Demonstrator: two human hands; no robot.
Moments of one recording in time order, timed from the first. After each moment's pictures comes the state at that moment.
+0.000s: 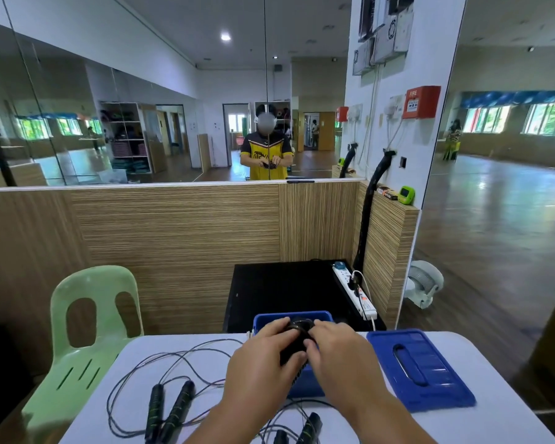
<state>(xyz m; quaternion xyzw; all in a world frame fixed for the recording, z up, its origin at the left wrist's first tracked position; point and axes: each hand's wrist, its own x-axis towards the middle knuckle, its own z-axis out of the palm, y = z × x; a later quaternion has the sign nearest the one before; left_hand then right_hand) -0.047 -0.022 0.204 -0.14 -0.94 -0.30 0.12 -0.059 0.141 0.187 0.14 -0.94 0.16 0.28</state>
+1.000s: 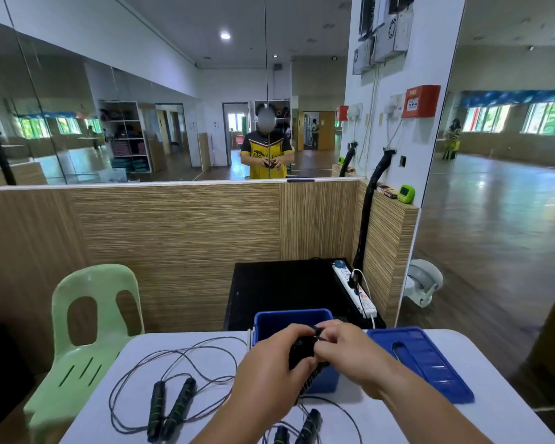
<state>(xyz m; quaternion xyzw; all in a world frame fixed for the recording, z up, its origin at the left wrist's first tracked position) -0.031 -0.014 0.207 -0.14 -0.93 -0.34 0.08 -0.062 0.158 0.214 0.06 -0.85 0.51 -0.07</state>
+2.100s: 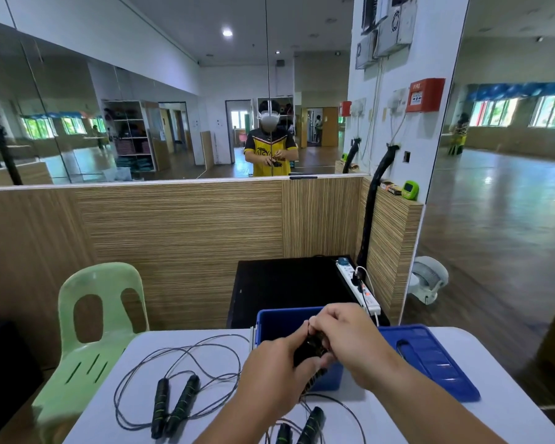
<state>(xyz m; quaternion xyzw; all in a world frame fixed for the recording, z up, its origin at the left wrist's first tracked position) -0.042 -0.007 0.194 -0.13 -0.94 -0.31 0.05 -0.049 0.140 0.244 0.00 -0.78 0.63 -0.01</state>
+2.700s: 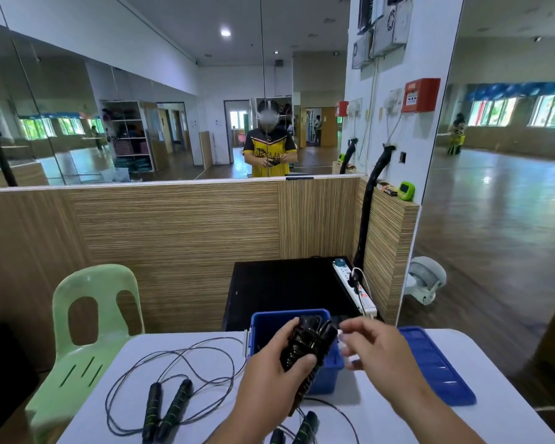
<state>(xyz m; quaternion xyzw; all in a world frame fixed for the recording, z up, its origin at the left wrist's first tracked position) -0.045 0.005 0.177 -0.04 -0.84 -0.54 0.02 -0.046 0.199 0.211 -0.04 -0.78 0.63 0.06</state>
